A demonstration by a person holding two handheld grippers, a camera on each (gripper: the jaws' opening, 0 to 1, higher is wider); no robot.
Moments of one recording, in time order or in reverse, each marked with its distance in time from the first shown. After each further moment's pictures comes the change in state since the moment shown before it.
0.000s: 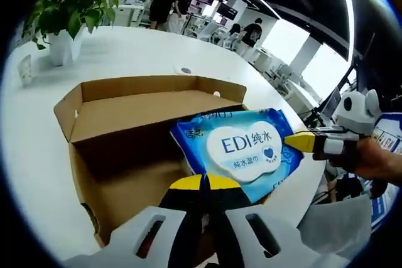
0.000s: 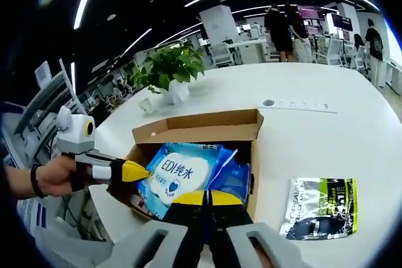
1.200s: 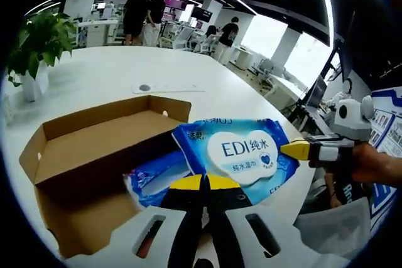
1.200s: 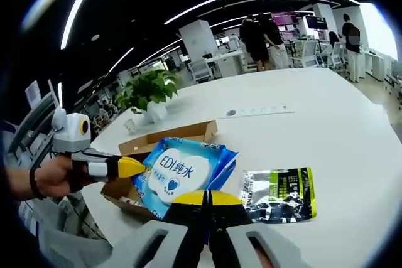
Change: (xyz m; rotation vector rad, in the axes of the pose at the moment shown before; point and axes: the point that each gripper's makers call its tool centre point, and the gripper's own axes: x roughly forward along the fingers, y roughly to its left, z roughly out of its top) left arm 0.043 -0.097 0.026 0.142 -0.017 -0.086; right arm -0.082 -0.065 -0.006 0.102 -0.108 -0.097
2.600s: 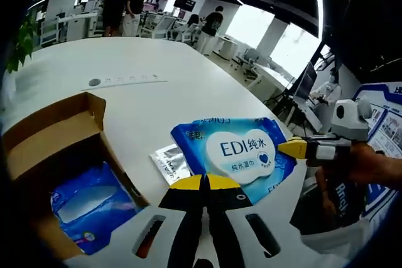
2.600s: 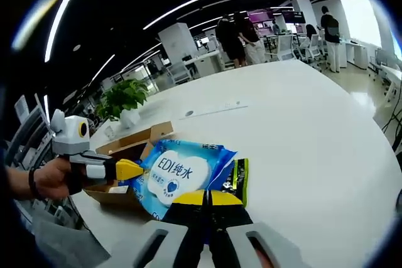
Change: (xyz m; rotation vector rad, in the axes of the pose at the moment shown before) left arm 0.091 -0.084 -0.001 0.017 0.070 -0.092; right arm -0.045 -0.113 -0.006 0.072 0.003 -0.092
